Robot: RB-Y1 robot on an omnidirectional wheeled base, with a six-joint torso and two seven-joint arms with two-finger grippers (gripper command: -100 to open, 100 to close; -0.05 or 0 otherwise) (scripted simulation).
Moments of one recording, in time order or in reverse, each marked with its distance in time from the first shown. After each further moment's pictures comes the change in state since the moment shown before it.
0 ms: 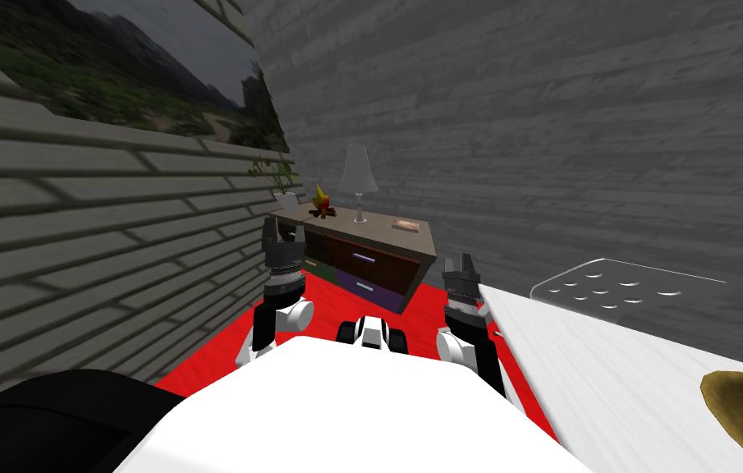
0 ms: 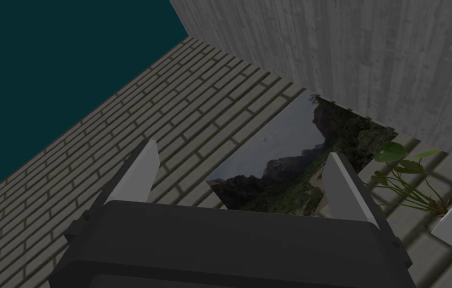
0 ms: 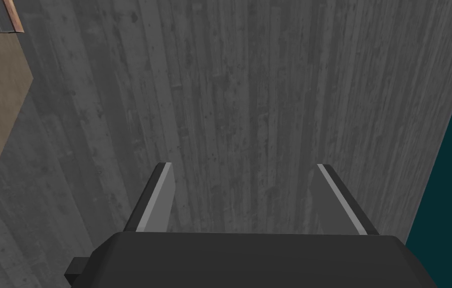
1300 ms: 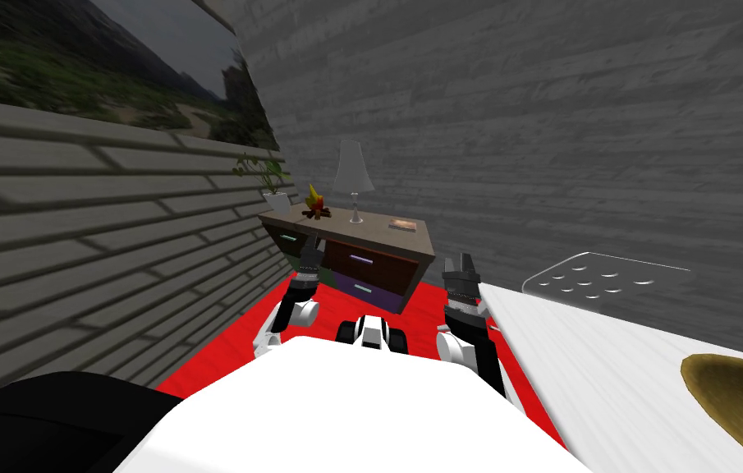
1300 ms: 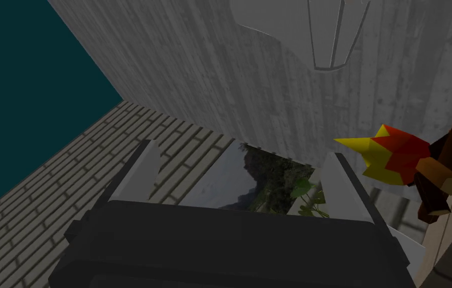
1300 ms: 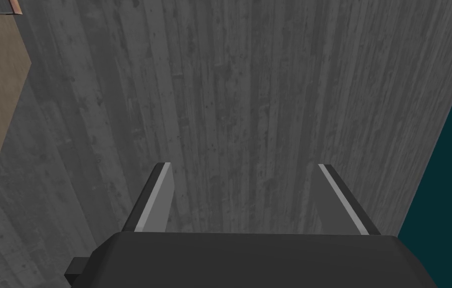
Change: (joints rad) left arm -0.066 0.139 -0.039 0.244 -0.039 0.062 0.001; right arm 0.000 0.000 0.000 0.000 0.000 0.000 0.000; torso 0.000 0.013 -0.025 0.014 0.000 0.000
